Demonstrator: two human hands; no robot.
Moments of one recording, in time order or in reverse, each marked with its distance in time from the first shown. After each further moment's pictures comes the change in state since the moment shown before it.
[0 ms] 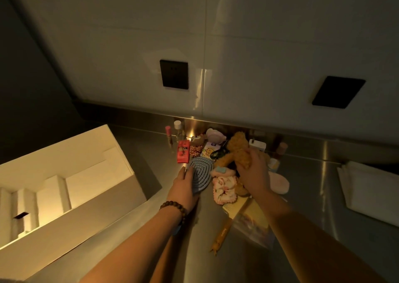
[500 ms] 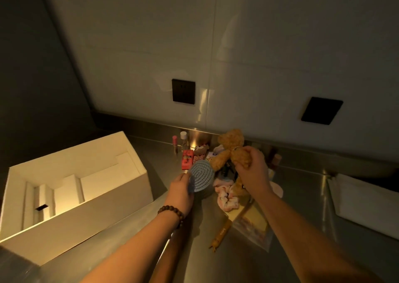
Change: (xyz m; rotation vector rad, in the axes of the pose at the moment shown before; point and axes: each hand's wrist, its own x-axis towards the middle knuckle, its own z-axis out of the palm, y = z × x) left_hand -0.043 0.013 -0.037 -0.125 0.239 0.074; right_hand -0.029 -0.044 -0.035 0.185 0.061 -0.199
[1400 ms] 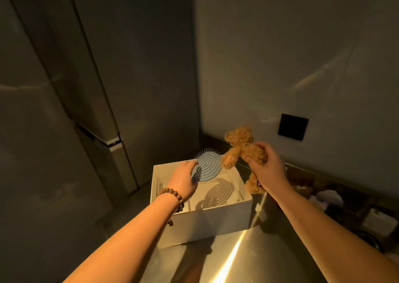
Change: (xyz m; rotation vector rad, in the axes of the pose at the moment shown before) left_hand -0.028 -0.096 -0.257 0.286 0.274 -0.184; right_hand 0.005 -0.194 0.161 0.313 -0.279 -0.236
